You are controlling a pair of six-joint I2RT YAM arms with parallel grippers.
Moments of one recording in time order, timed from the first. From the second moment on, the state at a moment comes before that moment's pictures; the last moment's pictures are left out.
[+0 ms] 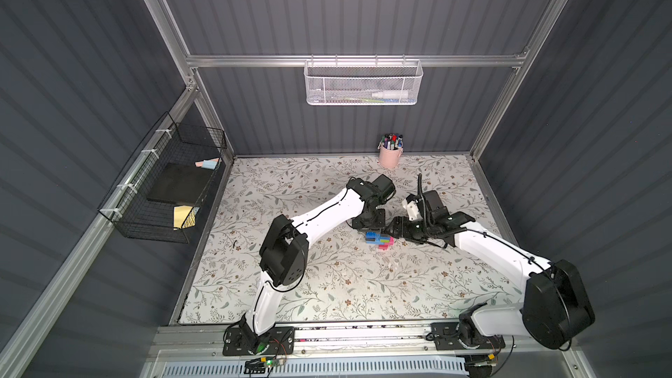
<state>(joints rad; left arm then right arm) -0.86 2.10 1.92 -1.14 0.07 -0.71 0.46 1.37 0.87 -0.51 -0.31 0.54</state>
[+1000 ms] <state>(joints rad) -0.89 2.18 2.03 -1.23 0.00 -0.64 0.46 1.36 0.85 -0.48 -0.33 0.54</state>
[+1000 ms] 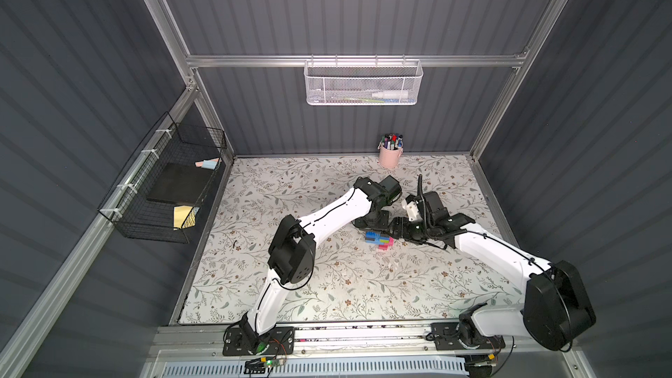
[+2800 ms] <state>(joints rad) -0.91 2.20 2.06 -1.29 0.02 -0.59 0.46 1.34 0.82 -0.45 -0.33 0.55</state>
